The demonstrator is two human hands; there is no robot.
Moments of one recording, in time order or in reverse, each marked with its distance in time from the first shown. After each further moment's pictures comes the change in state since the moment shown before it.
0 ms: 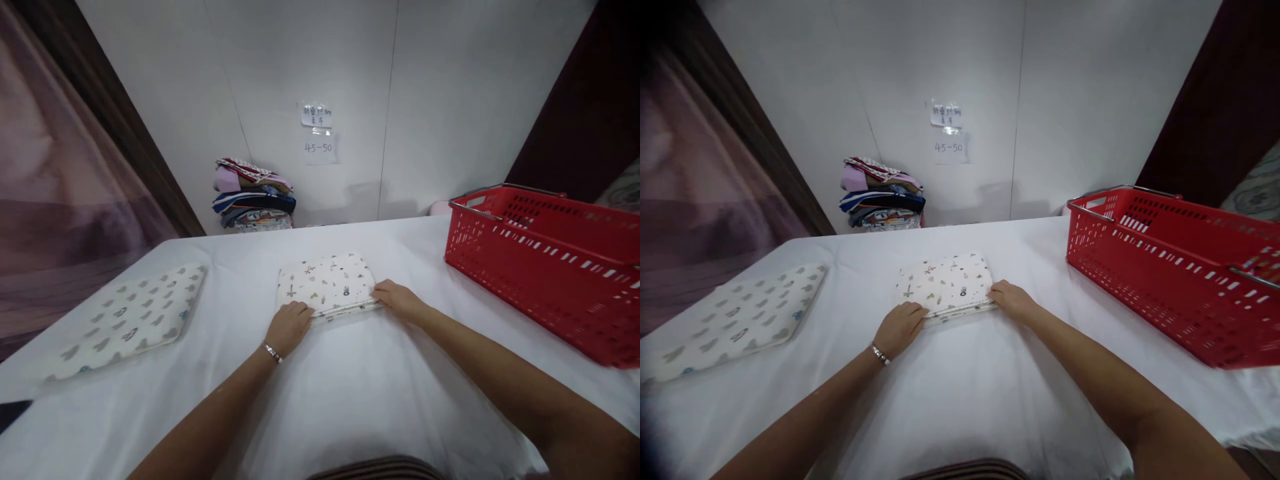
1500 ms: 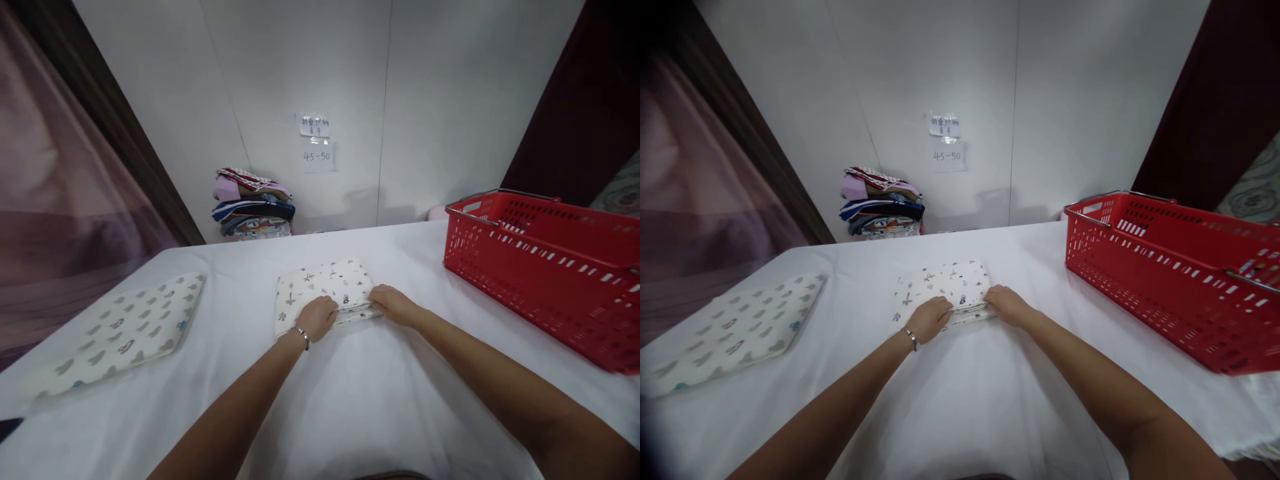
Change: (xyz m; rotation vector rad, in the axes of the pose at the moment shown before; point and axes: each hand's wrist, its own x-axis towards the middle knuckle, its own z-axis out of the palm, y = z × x) left_hand 0.060 0.031 0.002 -0.251 -0.109 0.012; right_hand 0.016 -0.003 0.002 0.085 -0.004 -0.006
